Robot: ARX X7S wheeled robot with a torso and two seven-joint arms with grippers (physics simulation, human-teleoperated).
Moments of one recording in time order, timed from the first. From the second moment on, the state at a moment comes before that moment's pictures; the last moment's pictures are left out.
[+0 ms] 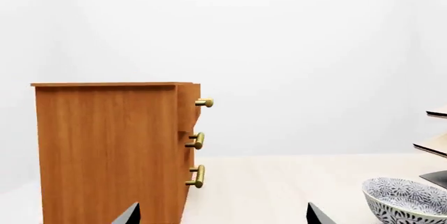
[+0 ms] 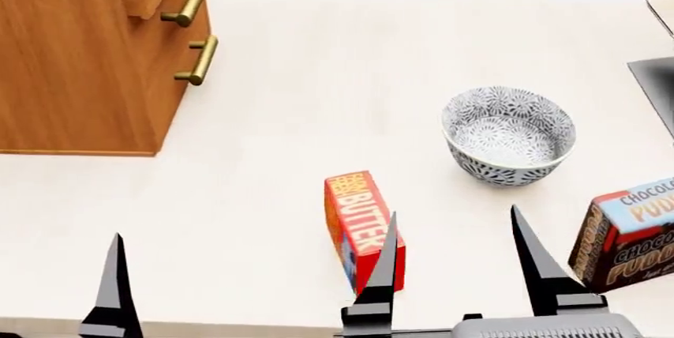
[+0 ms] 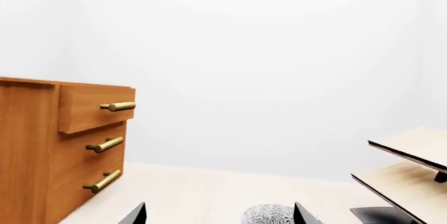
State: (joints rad) left arm 0.03 -0.15 0.13 0.71 -0.11 -0.37 -0.17; right arm 0.06 0.16 -0.12 -0.64 0.06 0.36 0.12
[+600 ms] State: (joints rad) left arm 0.03 -0.18 0.15 0.72 -0.12 -0.37 -0.21; right arm 0.06 0.18 -0.14 -0.63 0.07 0.34 0.15
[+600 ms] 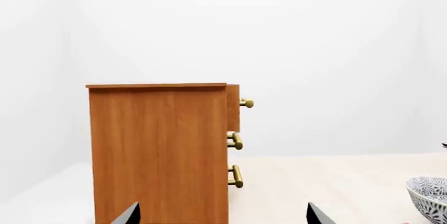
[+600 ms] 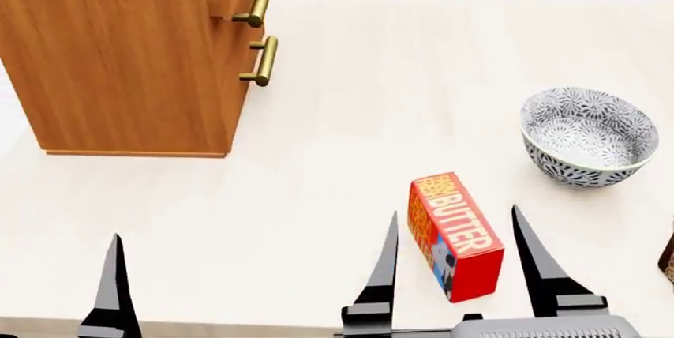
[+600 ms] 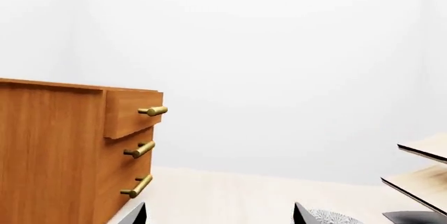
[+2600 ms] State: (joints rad) left arm 0.05 -0.25 0.19 0.76 -0.17 -0.36 -0.29; right arm 0.46 0.23 -0.19 -0.46 0.14 0.57 0.21
